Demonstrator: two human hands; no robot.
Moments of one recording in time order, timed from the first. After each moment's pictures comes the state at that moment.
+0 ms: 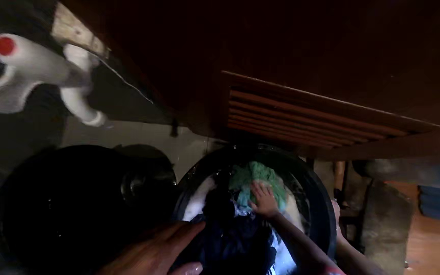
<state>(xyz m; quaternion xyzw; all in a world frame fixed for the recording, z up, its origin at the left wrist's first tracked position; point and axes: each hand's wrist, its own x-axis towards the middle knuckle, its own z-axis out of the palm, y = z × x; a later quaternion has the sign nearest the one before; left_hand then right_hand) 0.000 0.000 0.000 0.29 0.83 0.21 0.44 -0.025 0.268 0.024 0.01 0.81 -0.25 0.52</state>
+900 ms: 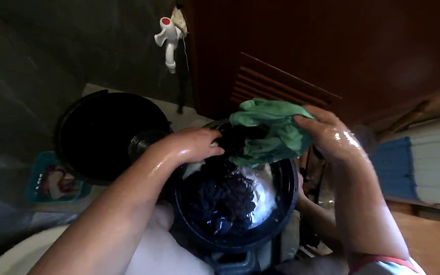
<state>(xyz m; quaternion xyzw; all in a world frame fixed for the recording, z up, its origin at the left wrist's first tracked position) 0.013 0.020 0.019 0.27 0.88 0.17 0.34 0.076 0.319 0.090 0.03 0.87 -0.47 0.11</state>
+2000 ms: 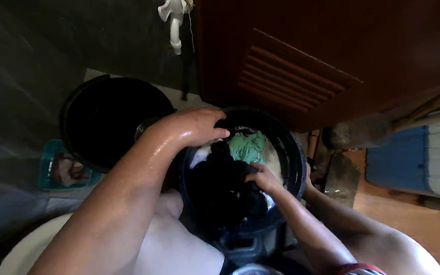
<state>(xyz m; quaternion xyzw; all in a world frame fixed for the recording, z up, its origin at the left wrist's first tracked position) 0.002 0.005 0.027 0.27 0.89 0.16 0.33 0.163 0.233 -0.101 0.24 0.73 -0.56 0.31</state>
